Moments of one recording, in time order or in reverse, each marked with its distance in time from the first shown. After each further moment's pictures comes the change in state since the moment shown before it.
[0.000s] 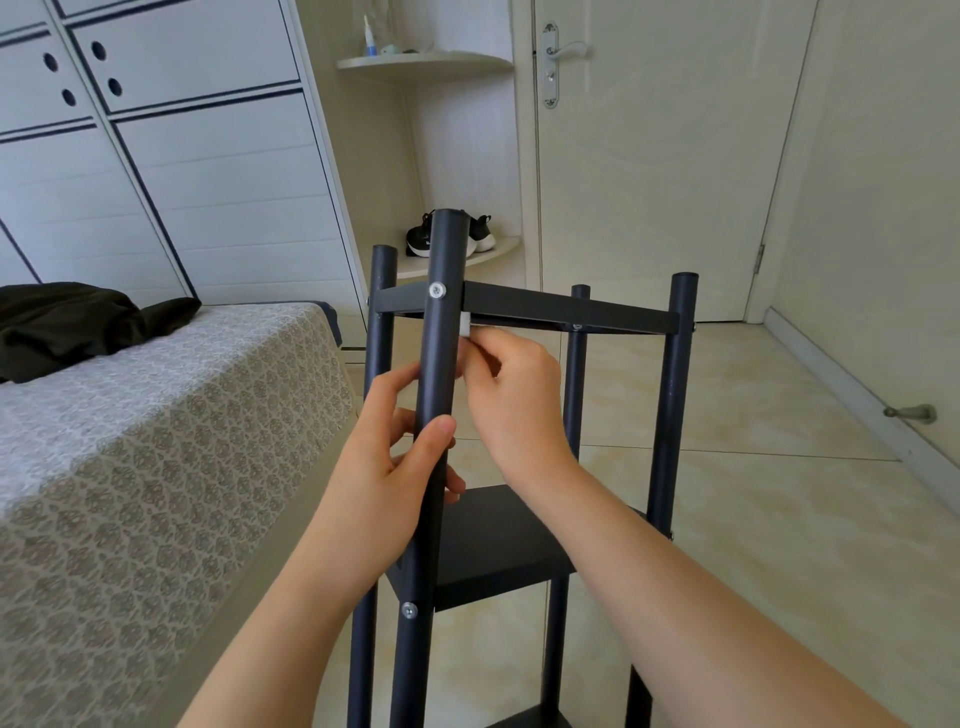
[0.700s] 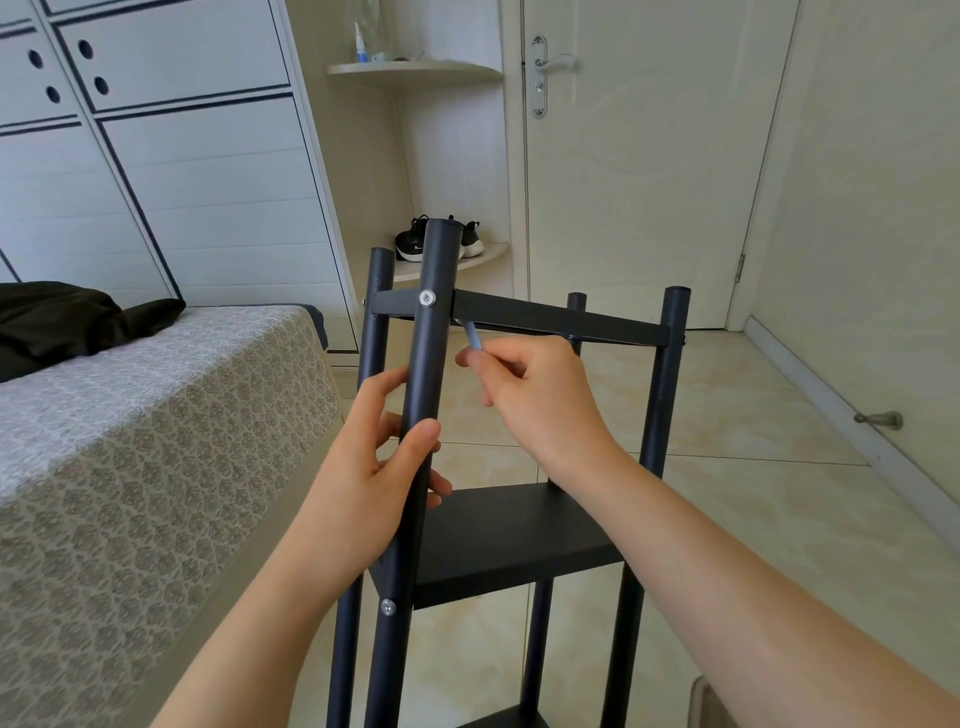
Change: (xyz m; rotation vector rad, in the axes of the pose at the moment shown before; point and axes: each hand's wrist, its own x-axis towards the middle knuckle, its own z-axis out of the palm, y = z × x) left_hand -0.002 0.005 0.003 0.031 -0.016 0.015; right_hand 0.002 -0.010 -0.048 -0.022 -0.196 0.128
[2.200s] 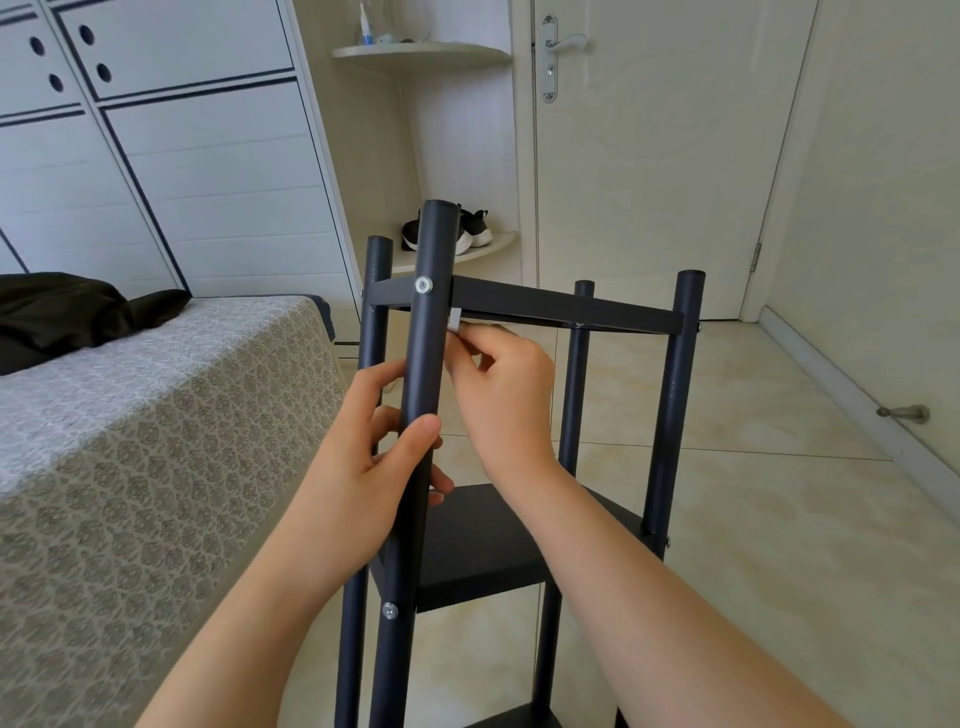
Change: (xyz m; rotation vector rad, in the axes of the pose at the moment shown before) left_hand 0.004 -0.011 -0.011 -0.080 -0.027 -0.017; right_hand 0.011 0.016 0.057 0.044 0.324 -0.173
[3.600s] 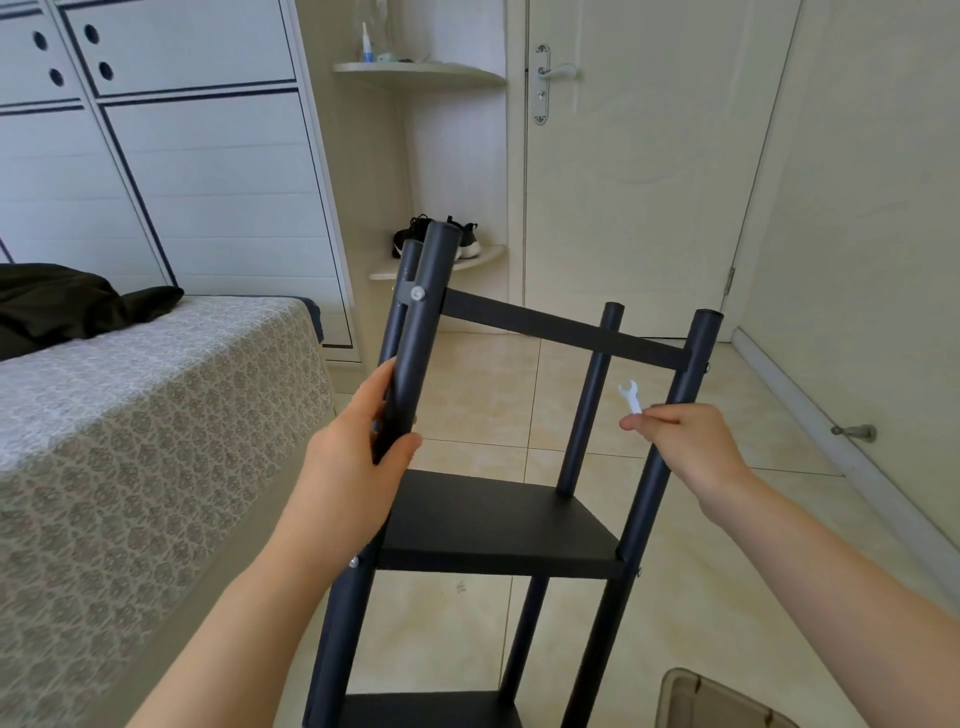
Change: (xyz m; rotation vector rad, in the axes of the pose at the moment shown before) left_hand -0.002 -0.016 0.005 0.403 0.133 0.019; right_hand 0.009 0.075 -0.169 -0.259 -0.126 0.687
